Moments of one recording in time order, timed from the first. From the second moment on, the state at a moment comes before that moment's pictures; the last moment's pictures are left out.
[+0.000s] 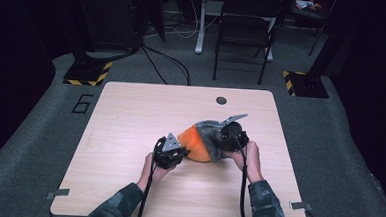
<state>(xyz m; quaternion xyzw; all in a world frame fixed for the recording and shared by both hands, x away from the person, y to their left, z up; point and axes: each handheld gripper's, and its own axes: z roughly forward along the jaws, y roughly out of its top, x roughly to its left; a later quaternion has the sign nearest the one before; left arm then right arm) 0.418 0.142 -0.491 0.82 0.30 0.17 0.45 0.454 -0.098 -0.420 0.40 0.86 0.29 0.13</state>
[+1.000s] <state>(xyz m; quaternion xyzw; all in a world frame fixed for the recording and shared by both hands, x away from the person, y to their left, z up) 0.415 0.138 -0.490 0.82 0.29 0.18 0.45 0.460 -0.104 -0.433 0.41 0.84 0.32 0.14</state>
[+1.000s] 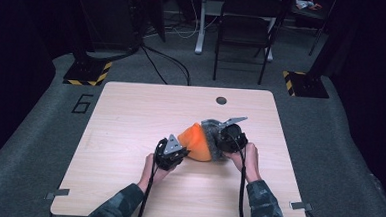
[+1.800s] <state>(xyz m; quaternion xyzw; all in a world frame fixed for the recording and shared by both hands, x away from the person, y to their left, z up) 0.413 0.137 -0.482 0.82 0.29 0.15 0.46 0.444 -0.082 -0.412 0.38 0.84 0.34 0.17</state>
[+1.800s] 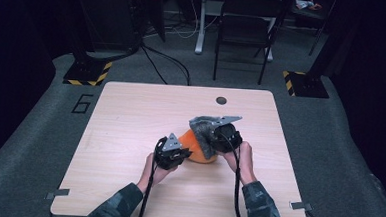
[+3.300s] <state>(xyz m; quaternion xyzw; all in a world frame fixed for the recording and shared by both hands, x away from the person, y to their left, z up) 0.418 0.141 -0.488 0.82 0.31 0.15 0.46 0.477 -0.127 -0.468 0.46 0.84 0.24 0.11</state>
